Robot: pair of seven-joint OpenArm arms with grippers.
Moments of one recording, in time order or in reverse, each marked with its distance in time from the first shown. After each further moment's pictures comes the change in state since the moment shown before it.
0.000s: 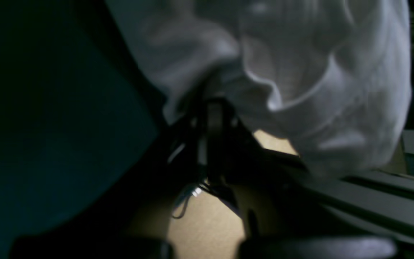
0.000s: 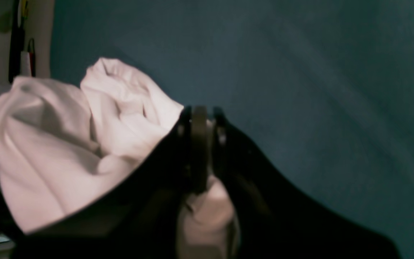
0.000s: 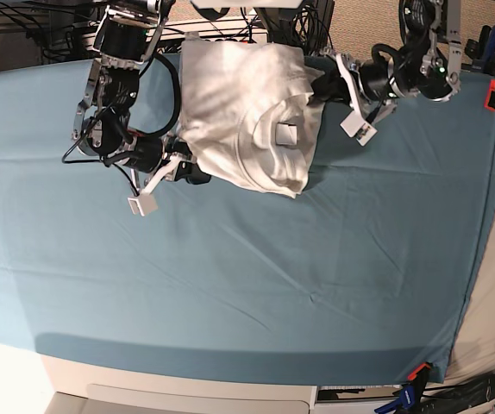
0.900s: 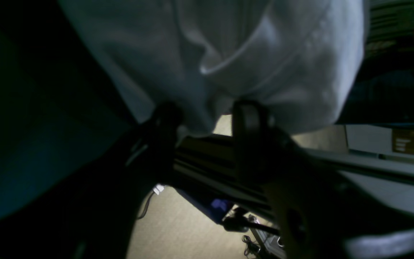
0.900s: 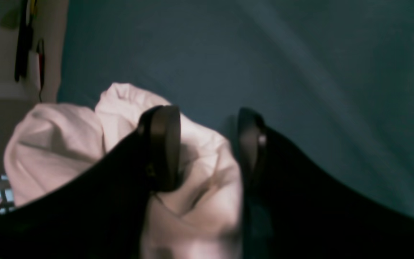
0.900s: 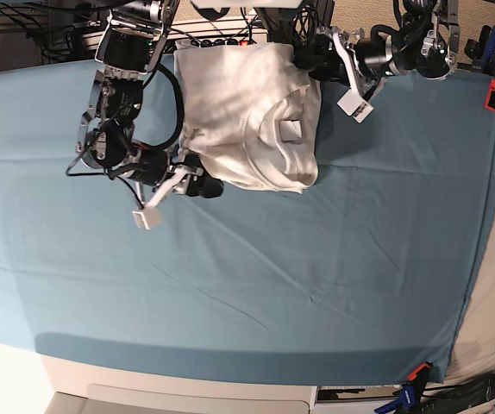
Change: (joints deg) left arm 6.3 0.7 -0.1 0.2 -8.1 0.0 1.2; right arm 4.0 -0.8 -0.4 -1.4 -0.3 0.0 0.3
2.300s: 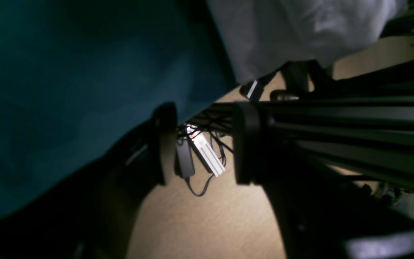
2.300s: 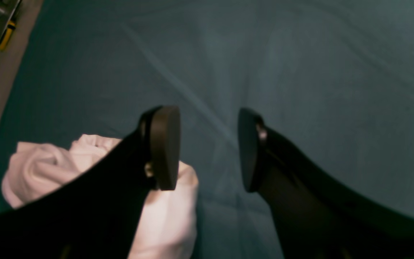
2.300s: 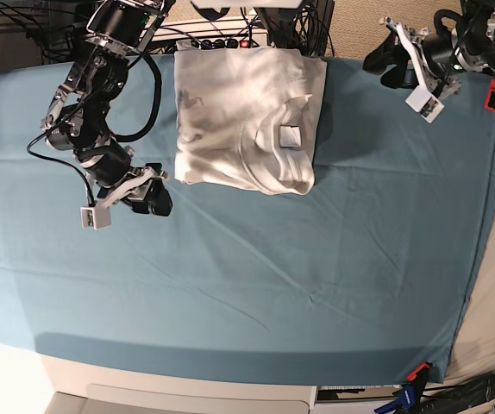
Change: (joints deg) left arm 9.3 -9.9 -17.2 14.6 -4.3 -1.1 1.7; right arm -5.9 -1.3 6.2 21.6 -10.6 -4.3 7.1
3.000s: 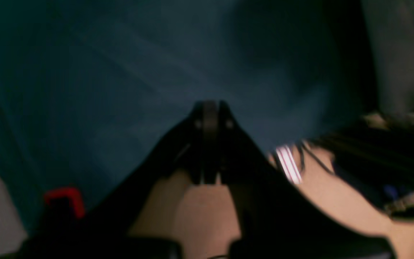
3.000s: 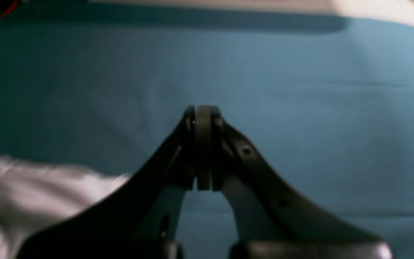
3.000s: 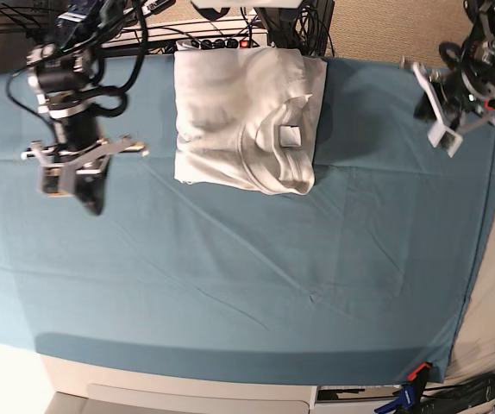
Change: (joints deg) left arm -6.4 -1.3 -0.8 0.3 19.9 3.8 -0.5; right arm -13.3 -1.6 0.0 29.7 -19.8 -3.0 16.6
